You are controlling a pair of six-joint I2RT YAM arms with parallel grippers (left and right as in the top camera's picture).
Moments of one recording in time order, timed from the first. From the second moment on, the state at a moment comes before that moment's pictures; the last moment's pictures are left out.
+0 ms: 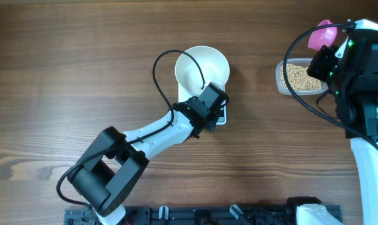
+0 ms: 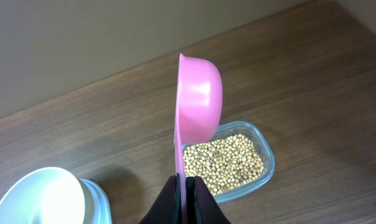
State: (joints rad) left arm -0.77 1.83 1.06 -0.30 -0.16 -0.27; right arm 0.02 1.21 1.39 -0.82 0.18 0.33
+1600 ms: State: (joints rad) left arm -0.77 1.65 1.05 -0.34 -0.10 -0.28; right arm 0.02 1.21 1.39 -0.82 0.18 0.33
